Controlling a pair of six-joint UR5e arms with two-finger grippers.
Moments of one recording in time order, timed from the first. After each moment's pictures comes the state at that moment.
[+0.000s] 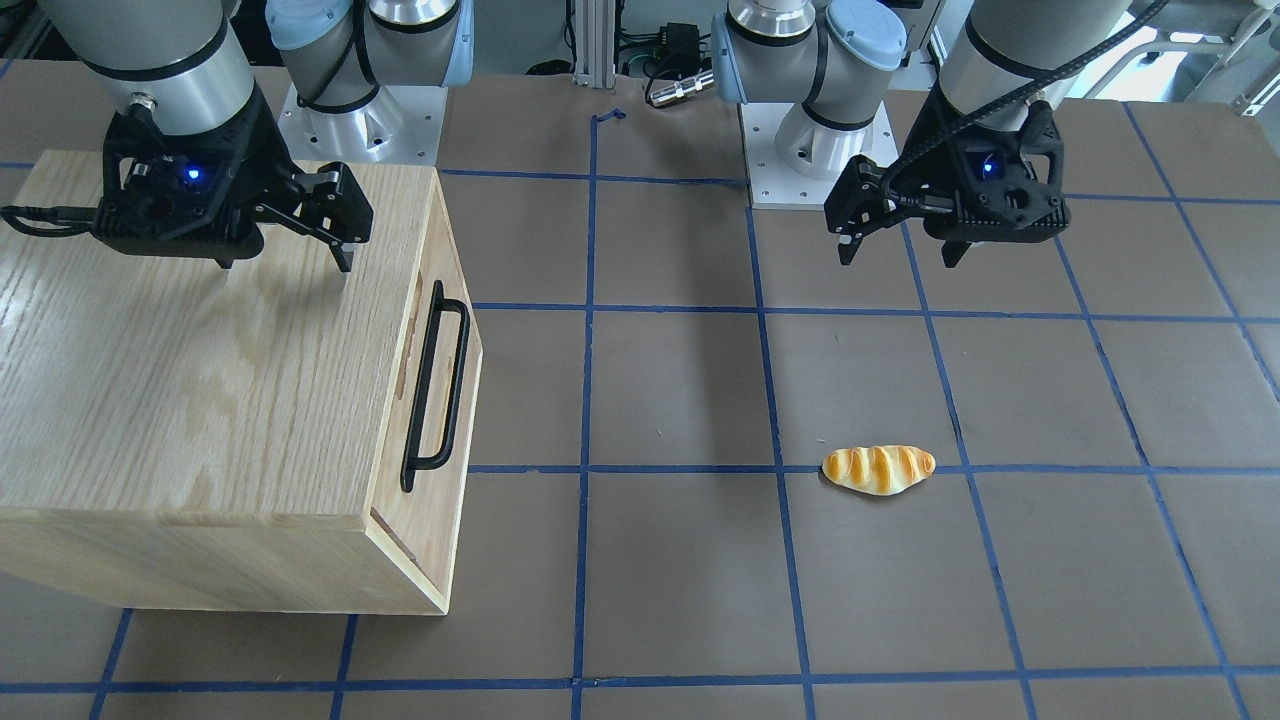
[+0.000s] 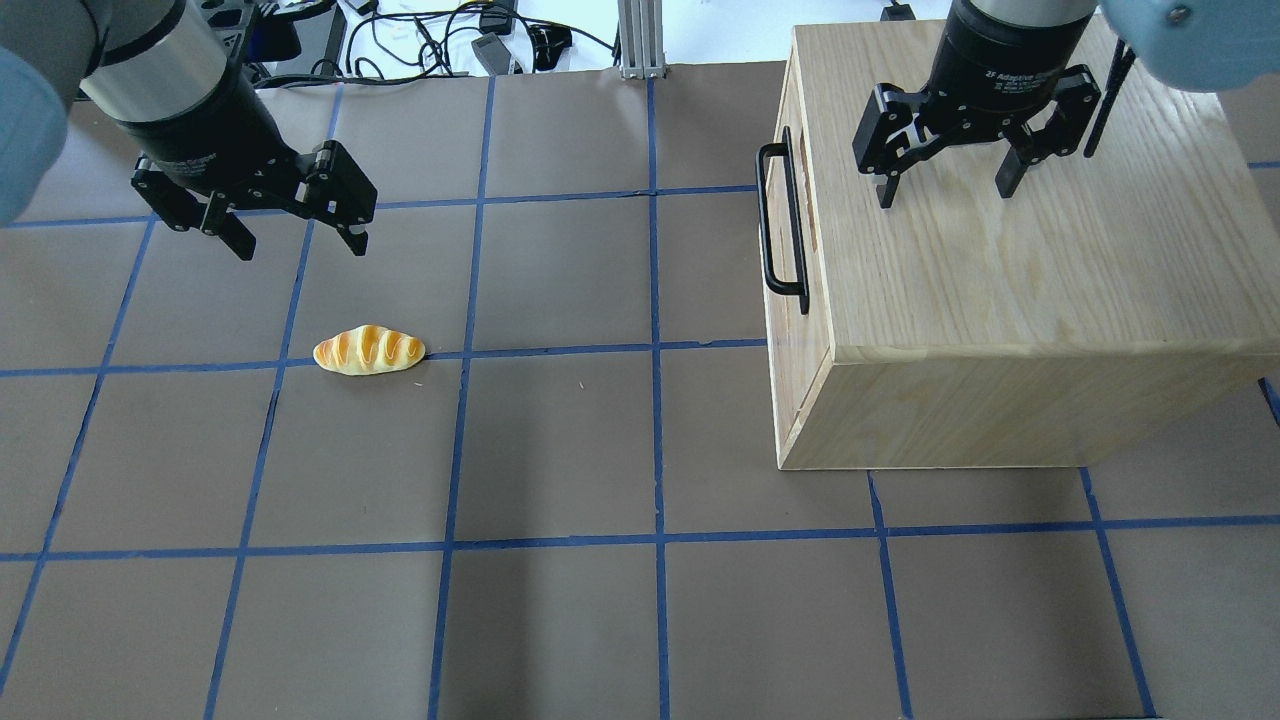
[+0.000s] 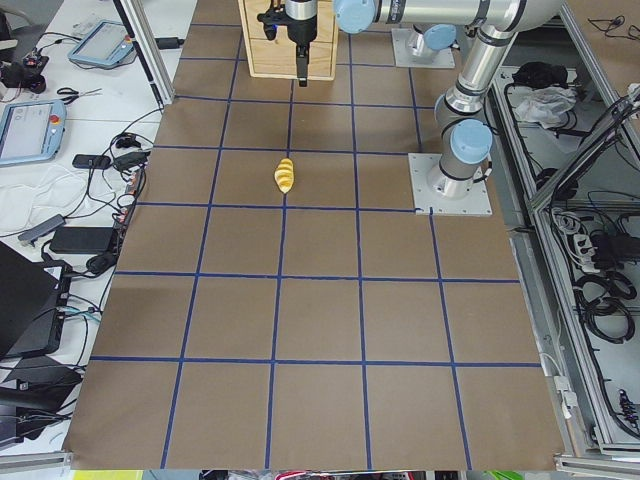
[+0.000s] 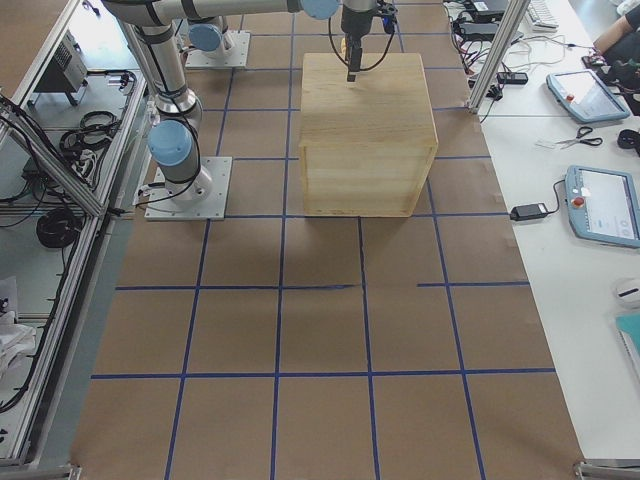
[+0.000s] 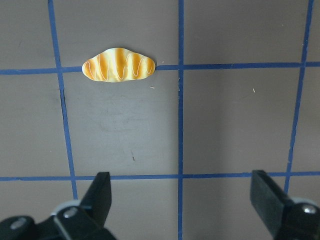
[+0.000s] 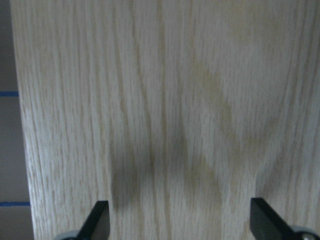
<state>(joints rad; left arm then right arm) -1.52 -1.56 -1.56 -1.61 1.58 0.05 1.60 -1.49 1.43 -1.47 -1.61 0.02</state>
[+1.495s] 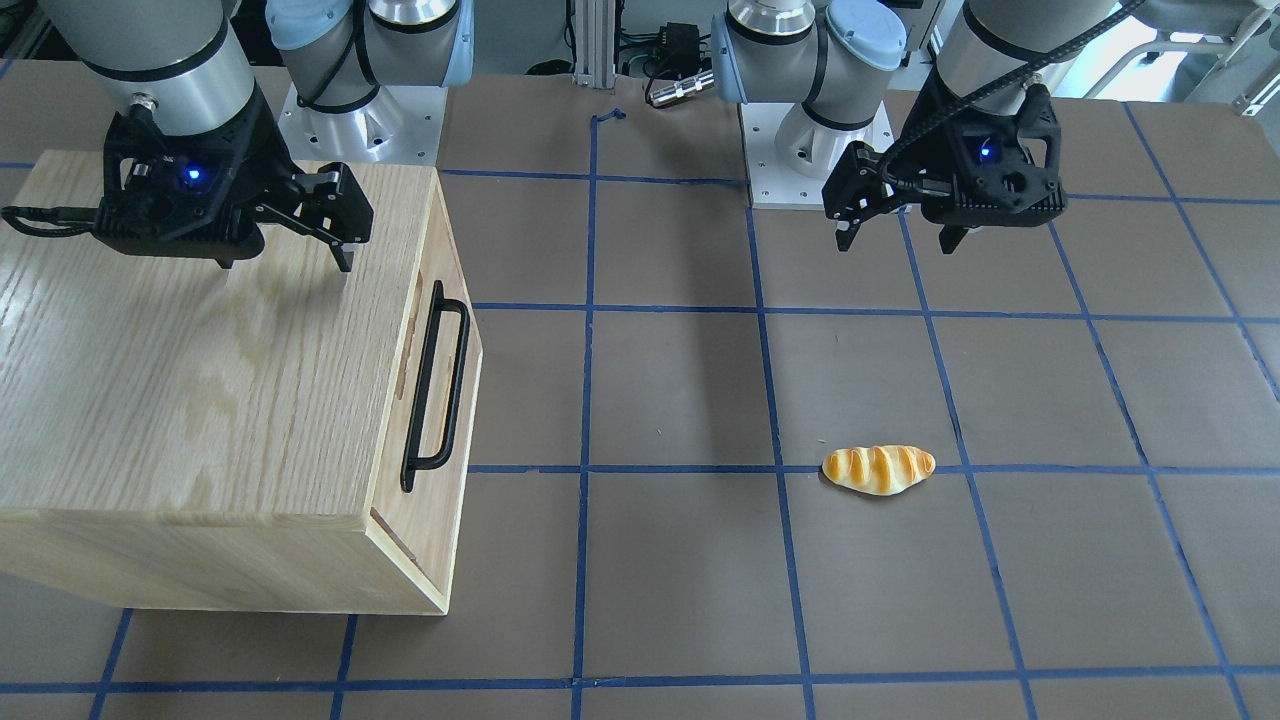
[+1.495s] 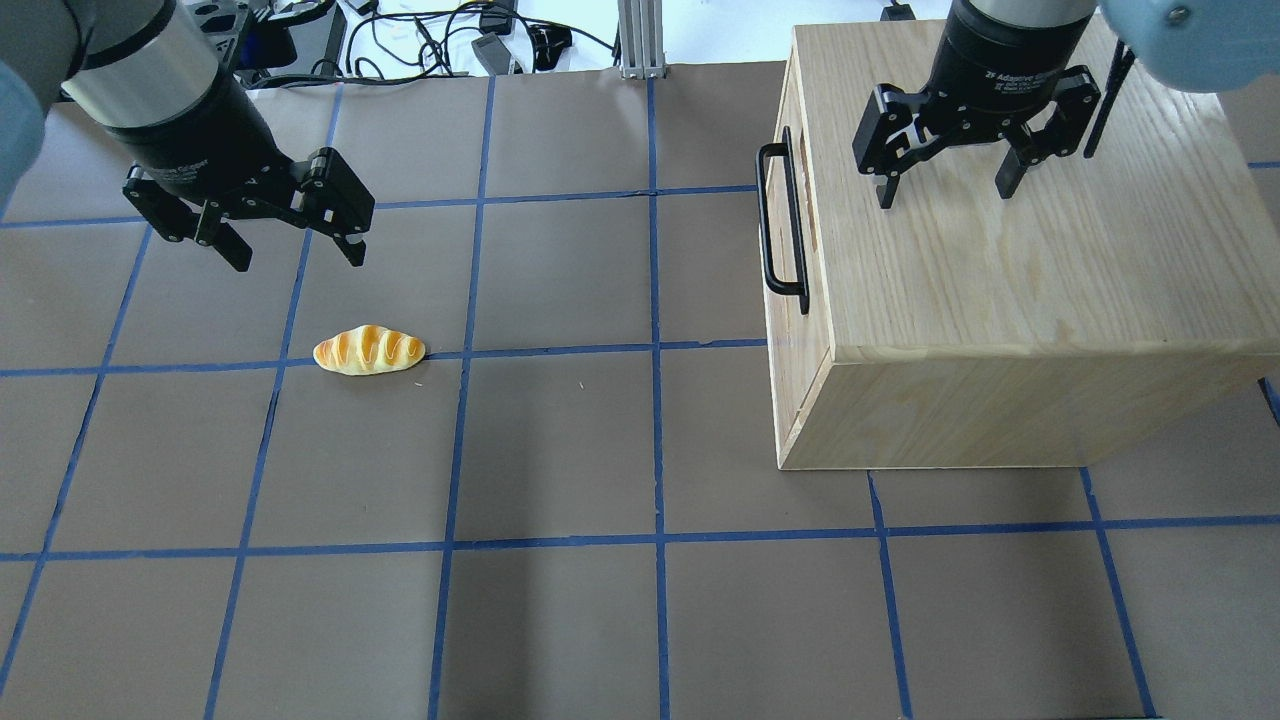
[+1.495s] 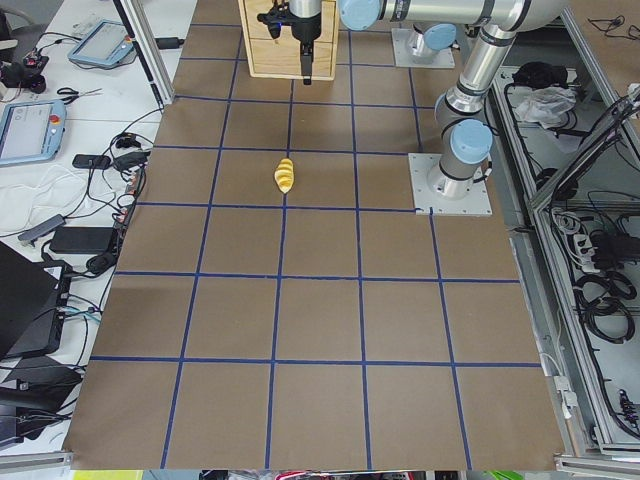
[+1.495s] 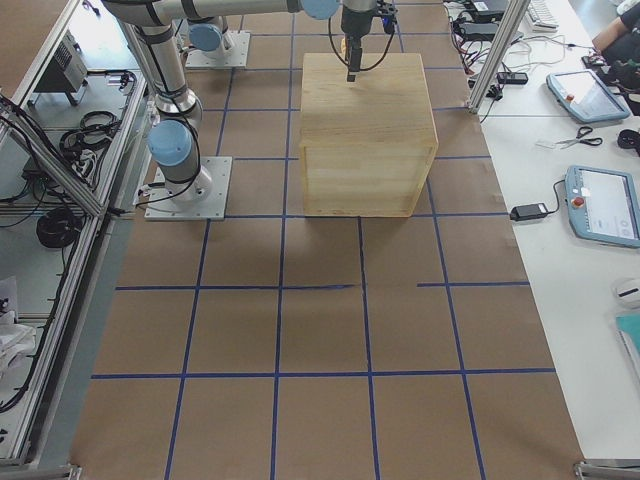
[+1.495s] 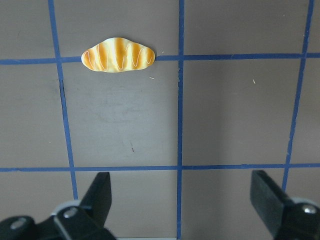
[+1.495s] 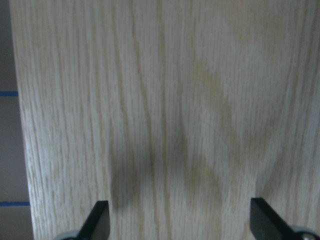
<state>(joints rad) -1.52 -1.54 -1.55 -1.65 1.57 0.05 1.60 -1.49 1.43 -1.47 -1.61 0.02</state>
